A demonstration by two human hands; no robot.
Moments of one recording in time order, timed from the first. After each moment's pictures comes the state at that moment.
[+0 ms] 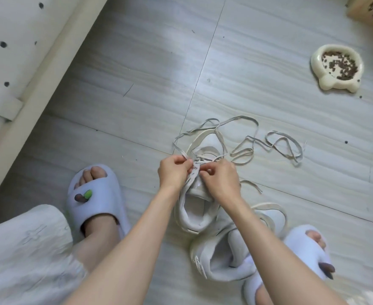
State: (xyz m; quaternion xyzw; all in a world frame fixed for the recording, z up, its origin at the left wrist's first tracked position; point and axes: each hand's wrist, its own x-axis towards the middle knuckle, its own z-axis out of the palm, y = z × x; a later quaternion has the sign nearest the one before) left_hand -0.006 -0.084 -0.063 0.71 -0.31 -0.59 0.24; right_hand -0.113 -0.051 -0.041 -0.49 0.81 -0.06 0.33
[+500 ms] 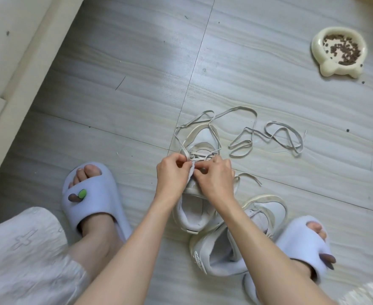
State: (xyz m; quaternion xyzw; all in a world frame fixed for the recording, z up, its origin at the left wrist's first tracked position) left_hand -0.004 -0.070 -0.054 0.70 -0.49 -0.48 0.19; right_hand -0.102 -0.041 -0.049 -0.47 0.82 -0.08 0.31
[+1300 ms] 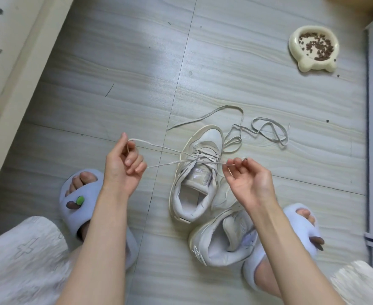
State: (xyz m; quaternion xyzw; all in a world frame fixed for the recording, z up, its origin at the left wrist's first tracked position) left_hand 0.067 -0.109 -0.026 0.49 -0.05 -0.77 0.41; right_hand -0.153 -0.021 0.009 0.21 0.50 -0.64 0.55
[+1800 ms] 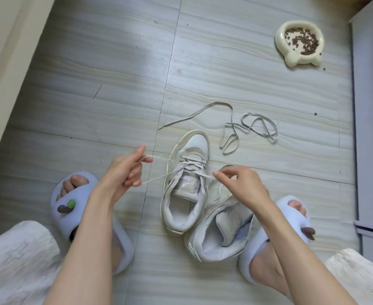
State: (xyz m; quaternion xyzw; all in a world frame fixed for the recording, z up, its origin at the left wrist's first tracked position) left_hand 0.069 -0.103 -0.038 0.56 -0.30 -0.75 0.16; right_hand -0.171 0.003 0.006 -0.43 0.81 -0.08 0.38
